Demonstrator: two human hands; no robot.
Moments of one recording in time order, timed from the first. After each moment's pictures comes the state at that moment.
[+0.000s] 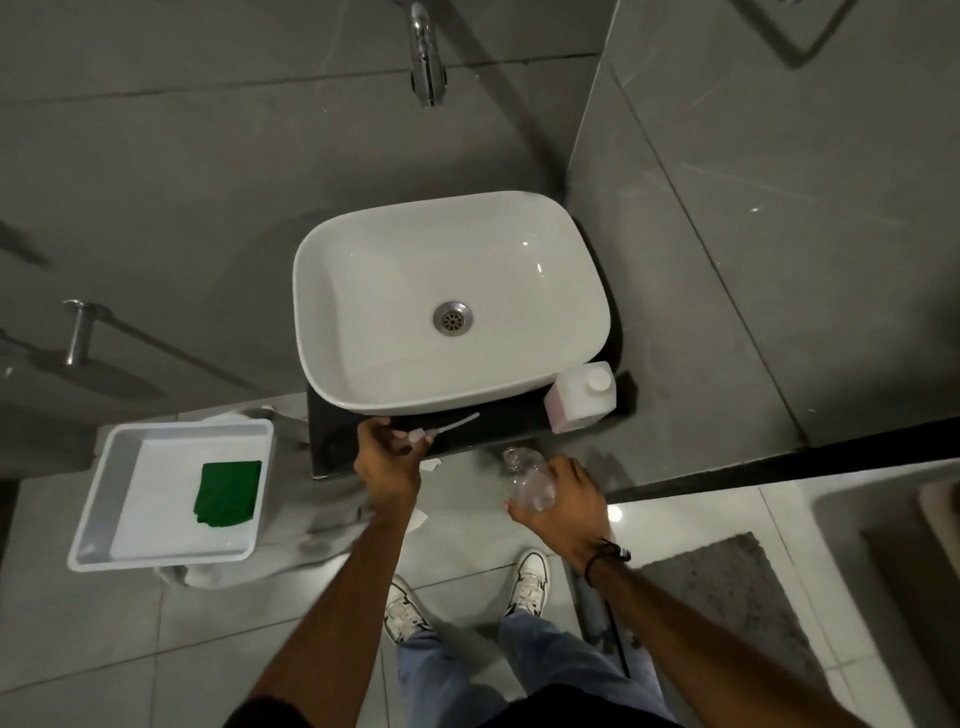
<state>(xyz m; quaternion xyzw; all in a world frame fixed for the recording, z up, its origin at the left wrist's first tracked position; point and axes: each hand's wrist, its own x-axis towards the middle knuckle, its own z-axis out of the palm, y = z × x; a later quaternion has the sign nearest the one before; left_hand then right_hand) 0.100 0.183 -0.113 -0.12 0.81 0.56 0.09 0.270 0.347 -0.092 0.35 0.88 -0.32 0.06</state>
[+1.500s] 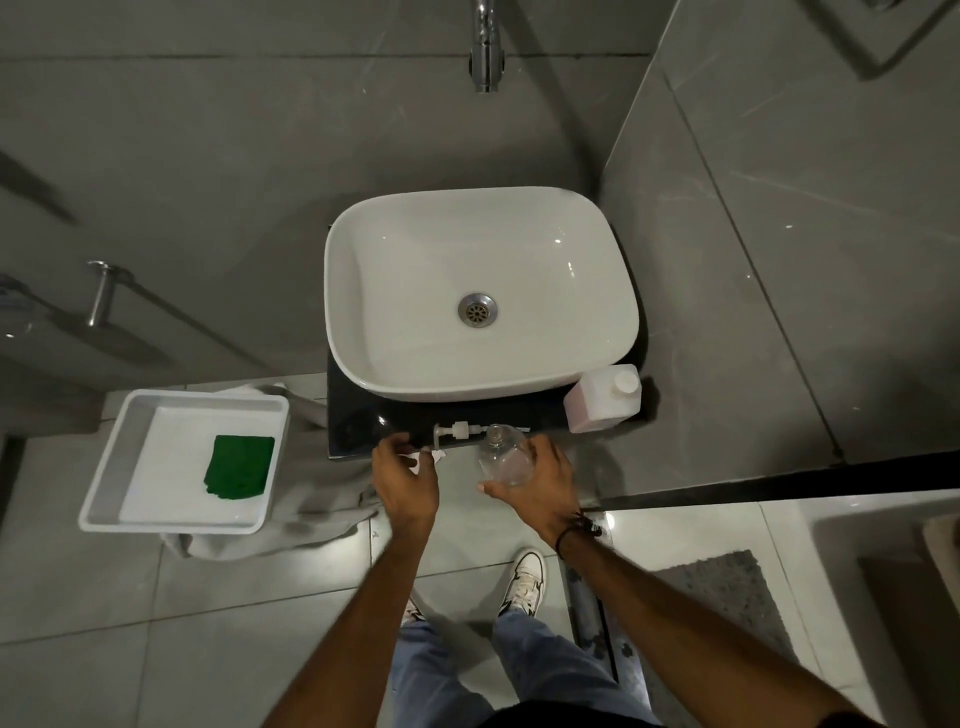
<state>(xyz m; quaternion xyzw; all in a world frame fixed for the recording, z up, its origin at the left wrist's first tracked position) 0.133 0.160 -0.127 -0.11 0.85 0.51 0.08 0.224 0.316 -0.101 0.36 0.84 -0.41 0.05</state>
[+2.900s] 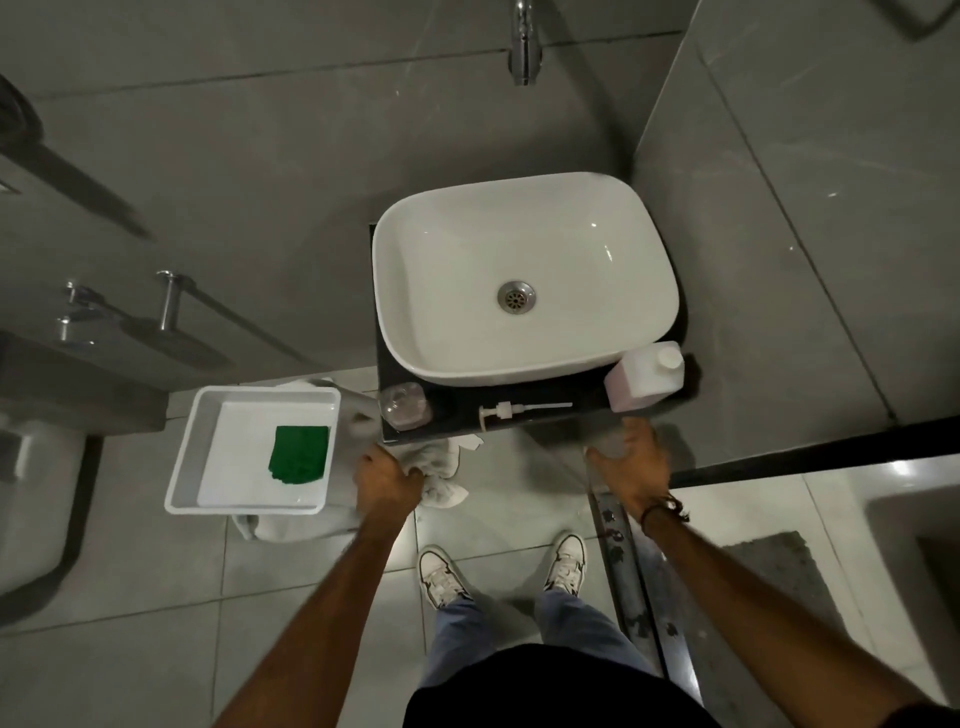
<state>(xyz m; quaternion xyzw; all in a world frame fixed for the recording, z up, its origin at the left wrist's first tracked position) 0.102 0.060 -0.103 -0.06 0.94 0.22 0.24 0.252 0.350 -0.104 0.48 0.78 -0.39 0.00</state>
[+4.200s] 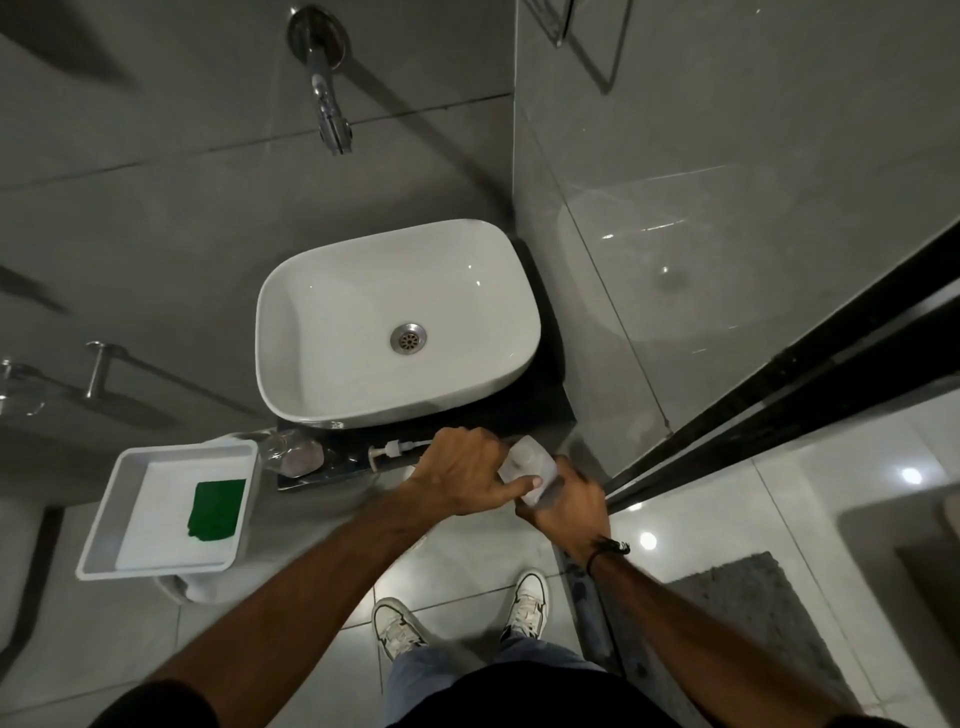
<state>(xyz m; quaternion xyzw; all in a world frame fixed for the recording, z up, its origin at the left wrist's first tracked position) 0.181 0.310 -0.021 0.54 0.84 0.03 0.05 0.322 0.430 -0.106 0.33 0.87 -0.36 0.00</state>
